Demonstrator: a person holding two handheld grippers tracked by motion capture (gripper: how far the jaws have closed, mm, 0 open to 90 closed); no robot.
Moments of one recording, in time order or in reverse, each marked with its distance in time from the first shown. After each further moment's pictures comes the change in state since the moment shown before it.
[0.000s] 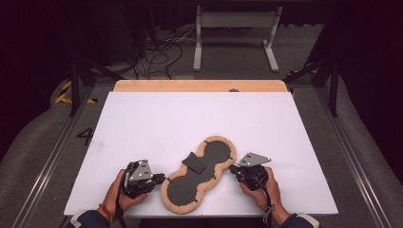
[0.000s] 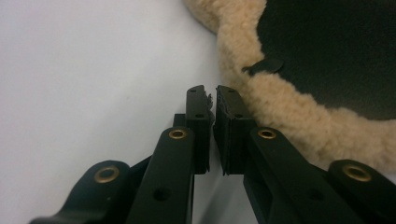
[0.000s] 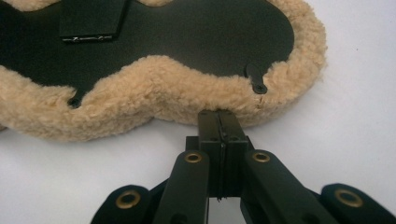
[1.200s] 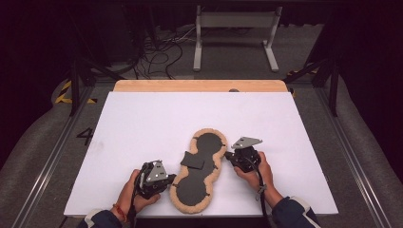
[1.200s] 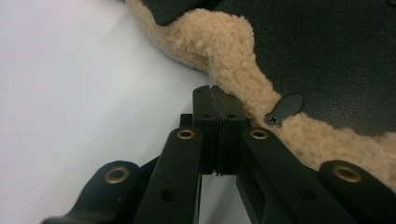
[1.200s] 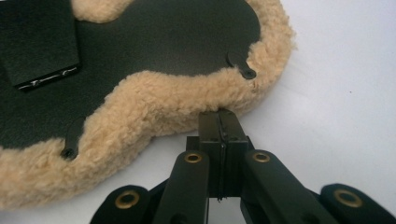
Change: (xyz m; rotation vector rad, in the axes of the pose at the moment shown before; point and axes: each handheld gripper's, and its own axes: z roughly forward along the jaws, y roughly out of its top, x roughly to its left) left arm -0.020 0.023 0.020 0.020 0.020 -0.004; right arm -0.027 0.032 0.034 0.032 0.014 0.018
